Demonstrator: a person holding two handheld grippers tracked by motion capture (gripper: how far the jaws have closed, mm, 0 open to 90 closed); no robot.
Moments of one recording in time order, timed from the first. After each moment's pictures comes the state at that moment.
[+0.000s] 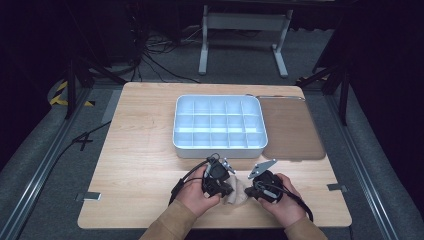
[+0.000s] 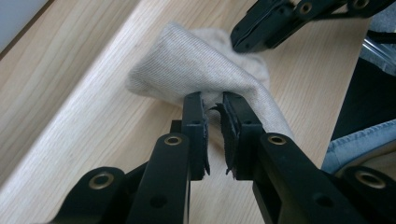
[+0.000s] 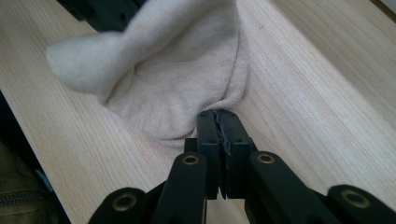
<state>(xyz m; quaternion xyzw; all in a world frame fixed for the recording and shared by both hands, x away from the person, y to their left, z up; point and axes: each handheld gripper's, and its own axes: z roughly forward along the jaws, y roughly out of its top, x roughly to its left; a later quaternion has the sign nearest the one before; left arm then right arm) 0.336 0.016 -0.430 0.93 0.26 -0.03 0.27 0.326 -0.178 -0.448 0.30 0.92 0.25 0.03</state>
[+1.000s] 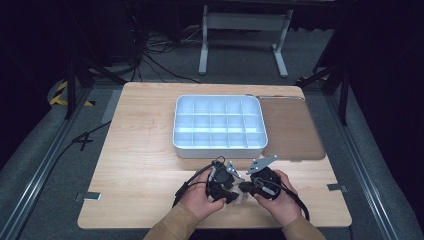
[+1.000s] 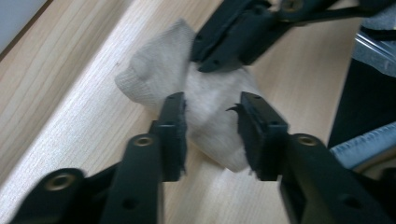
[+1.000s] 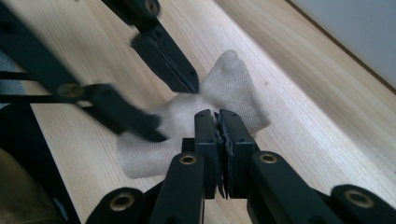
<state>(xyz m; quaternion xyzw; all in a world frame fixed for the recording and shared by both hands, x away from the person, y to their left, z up) 0.327 0.009 -0.430 0.94 0.22 -0.03 0.27 0.329 -0.169 -0.434 0.29 0.91 0.30 0.04</state>
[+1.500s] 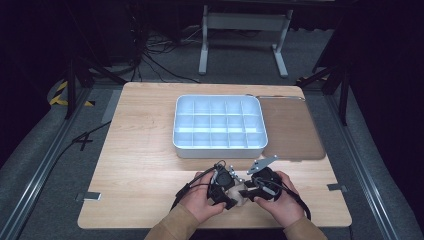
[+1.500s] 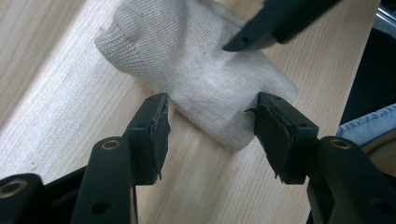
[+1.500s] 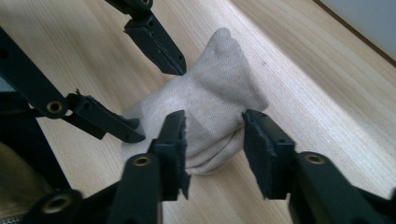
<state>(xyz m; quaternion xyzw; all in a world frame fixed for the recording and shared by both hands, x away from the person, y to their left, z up) 0.327 0.002 -0.444 0.95 0.24 -0.03 0.22 0.328 -0.171 -0.433 0.31 0.91 0.28 0.03</state>
